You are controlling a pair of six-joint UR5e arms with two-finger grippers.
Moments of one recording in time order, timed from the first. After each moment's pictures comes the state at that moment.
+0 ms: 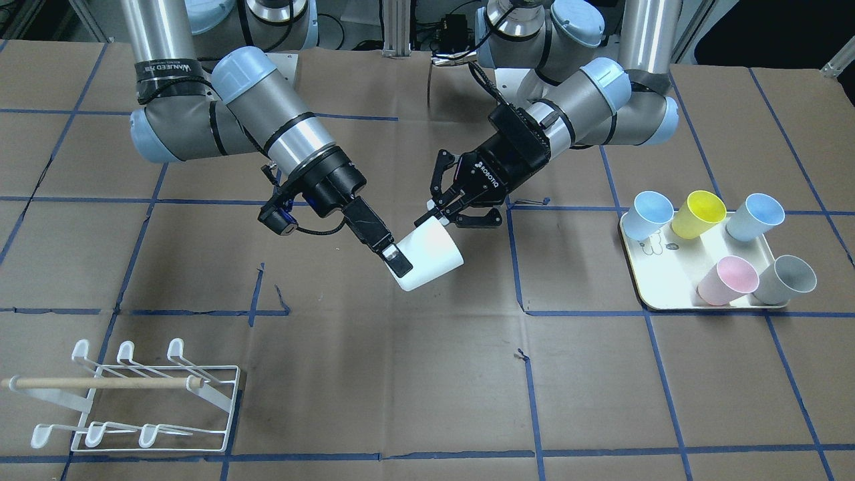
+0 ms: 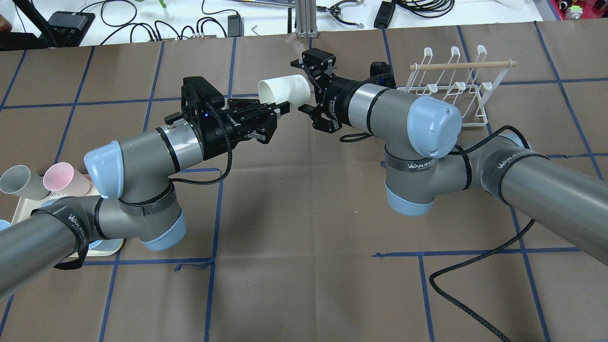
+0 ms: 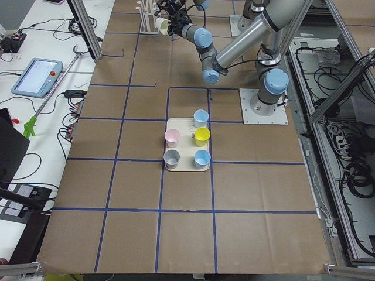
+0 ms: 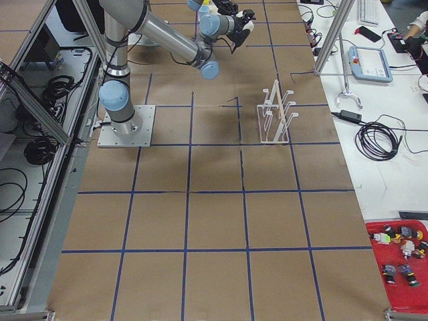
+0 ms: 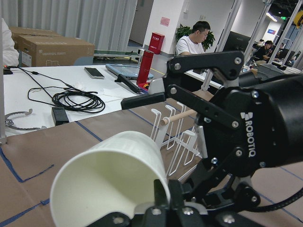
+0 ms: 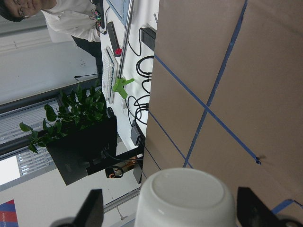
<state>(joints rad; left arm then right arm) -1.53 -1.80 -2.25 0.37 0.63 0.17 1.77 -1.25 2.02 -3.39 -1.04 1.59</state>
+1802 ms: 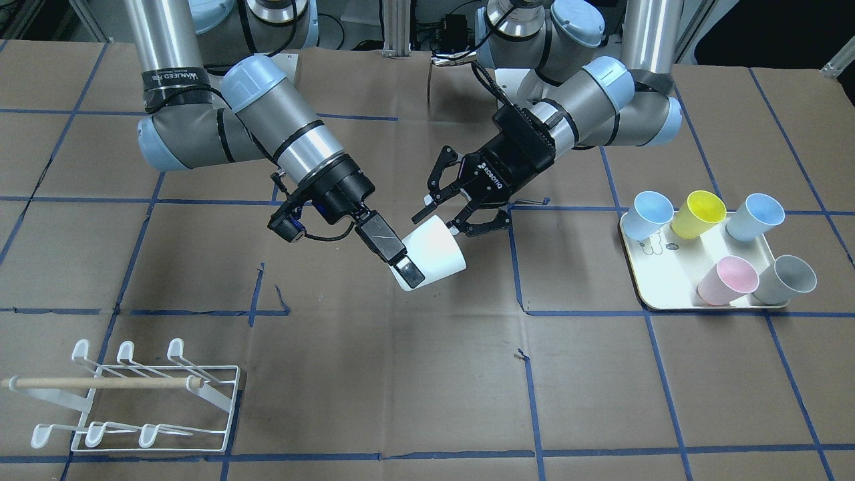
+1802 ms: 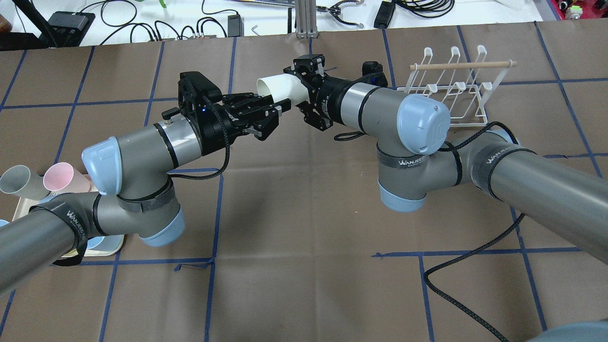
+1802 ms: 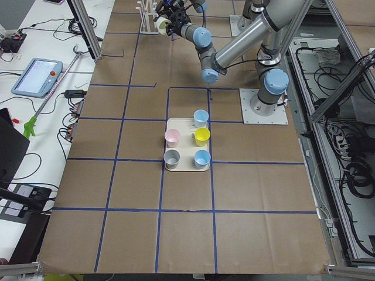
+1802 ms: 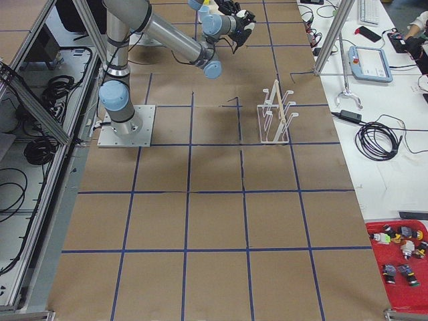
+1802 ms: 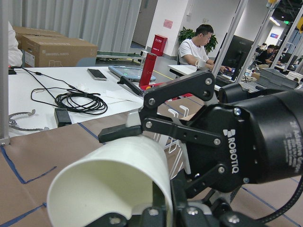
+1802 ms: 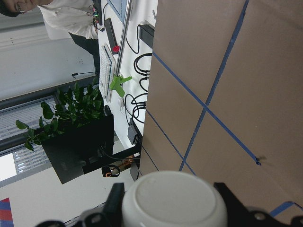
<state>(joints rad) -1.53 -1.79 -2.23 0.37 0.64 0.14 1.78 -1.22 2.00 -3.39 -1.05 1.58</state>
